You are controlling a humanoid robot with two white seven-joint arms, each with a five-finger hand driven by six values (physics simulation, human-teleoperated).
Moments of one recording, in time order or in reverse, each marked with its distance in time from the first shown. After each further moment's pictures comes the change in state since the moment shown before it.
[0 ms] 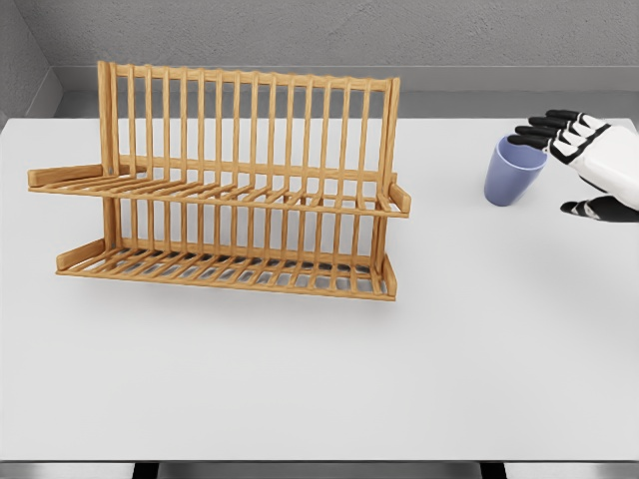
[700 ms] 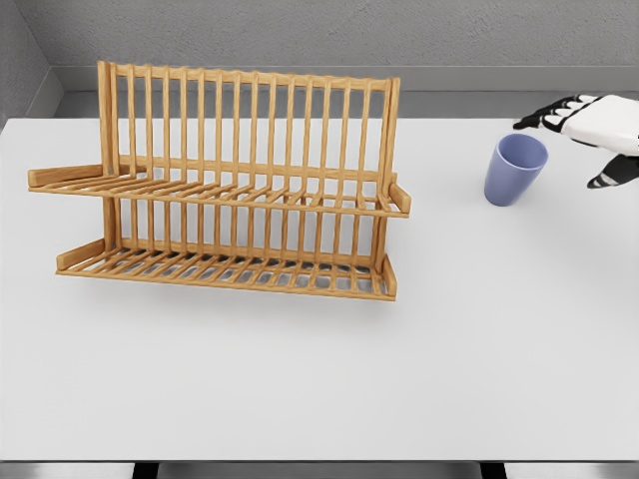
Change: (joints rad) left arm 0.000 0.000 0.000 0.000 0.000 0.000 0.000; right arm -0.442 0.070 0.201 0.166 -0.014 0.160 0.556
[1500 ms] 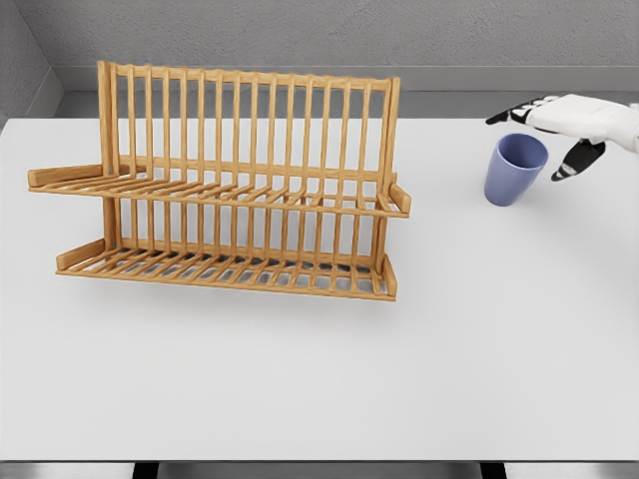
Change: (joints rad) left arm 0.000 0.000 0.000 0.000 0.000 0.000 0.000; right arm -0.204 0.177 0.216 0.329 0.008 -0.005 0.007
